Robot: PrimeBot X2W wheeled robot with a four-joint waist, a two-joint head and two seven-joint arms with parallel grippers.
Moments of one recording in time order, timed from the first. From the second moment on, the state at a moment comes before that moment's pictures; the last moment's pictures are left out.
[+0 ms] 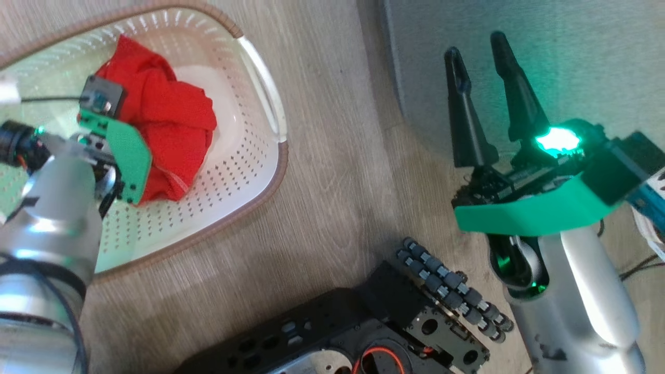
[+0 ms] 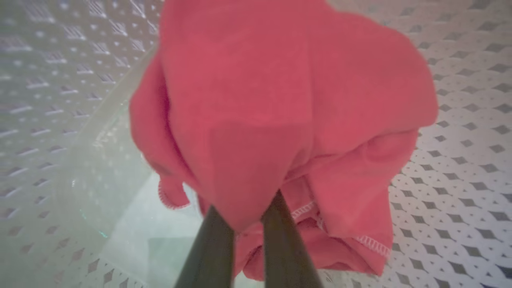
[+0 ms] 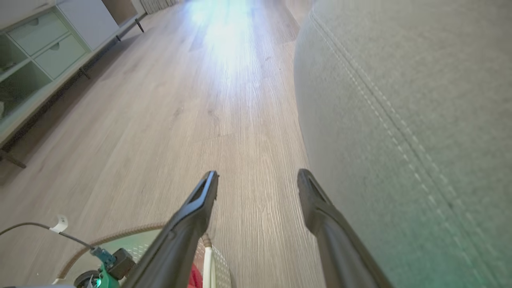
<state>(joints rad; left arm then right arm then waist) -1.03 0.23 -0.42 1.30 -0.10 -0.13 -0.07 -0.37 -0.05 0.26 -0.10 0.45 0.13 -0.26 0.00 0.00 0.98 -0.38</state>
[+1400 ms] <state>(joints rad) -0.41 0.05 -0.04 0.46 -0.24 -0.11 -0.25 -0.19 -0.11 0.18 0.11 0.36 0.13 -0.26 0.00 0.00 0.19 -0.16</state>
